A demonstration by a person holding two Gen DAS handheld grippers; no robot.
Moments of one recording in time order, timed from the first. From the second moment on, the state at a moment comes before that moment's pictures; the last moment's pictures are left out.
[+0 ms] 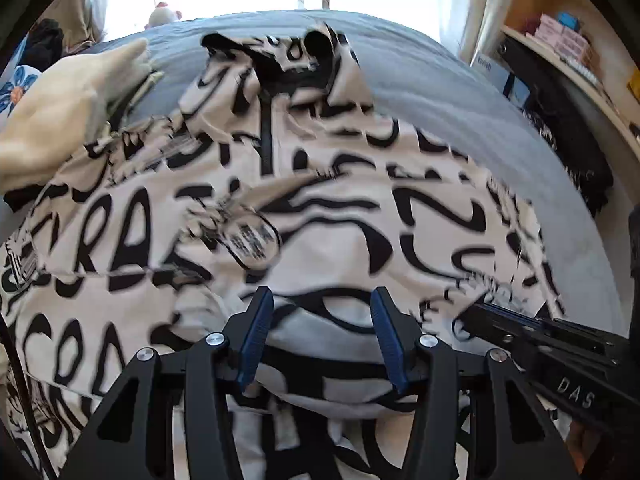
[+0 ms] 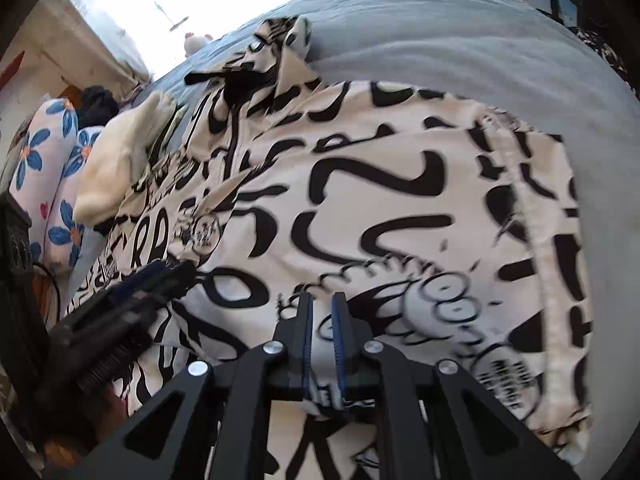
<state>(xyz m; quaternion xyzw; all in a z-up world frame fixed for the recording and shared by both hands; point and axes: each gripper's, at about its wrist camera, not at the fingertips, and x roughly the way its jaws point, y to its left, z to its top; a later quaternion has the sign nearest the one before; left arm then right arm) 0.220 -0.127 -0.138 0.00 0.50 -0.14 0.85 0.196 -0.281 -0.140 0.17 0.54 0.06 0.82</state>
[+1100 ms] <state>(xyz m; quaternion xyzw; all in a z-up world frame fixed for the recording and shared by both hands) 0.158 -0.075 -0.108 0.02 0.47 -0.08 0.88 0.088 -0.357 -0.121 0.23 0.50 -0.06 0.84</state>
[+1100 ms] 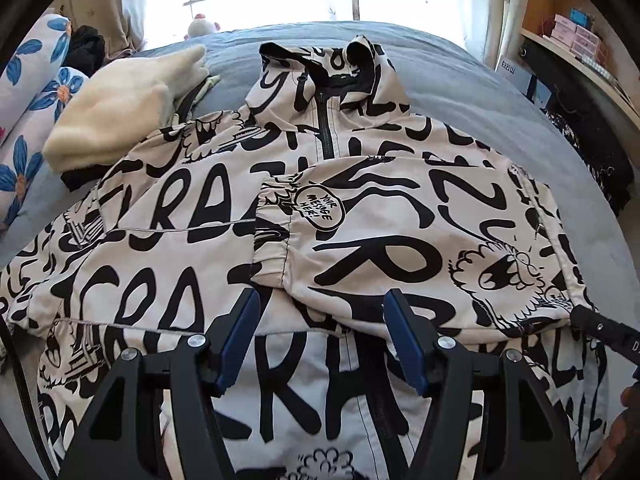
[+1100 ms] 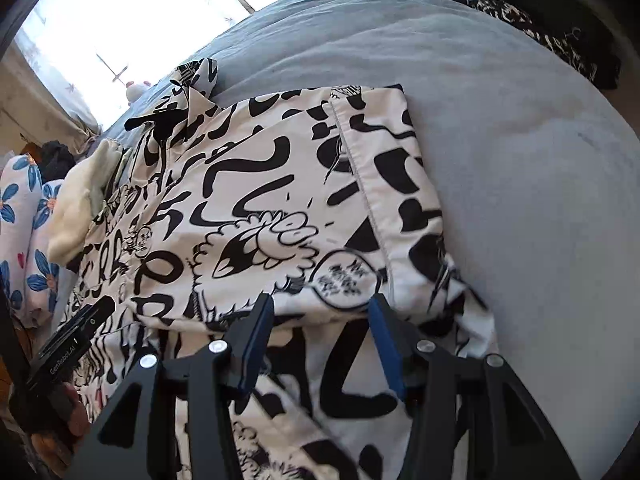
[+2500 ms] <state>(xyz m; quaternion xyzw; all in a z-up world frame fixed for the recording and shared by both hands) 0.013 0.123 -0.039 -0.02 0.44 0.01 0.90 0.003 -0.121 -0.045 0.08 0.47 0.03 0.88</state>
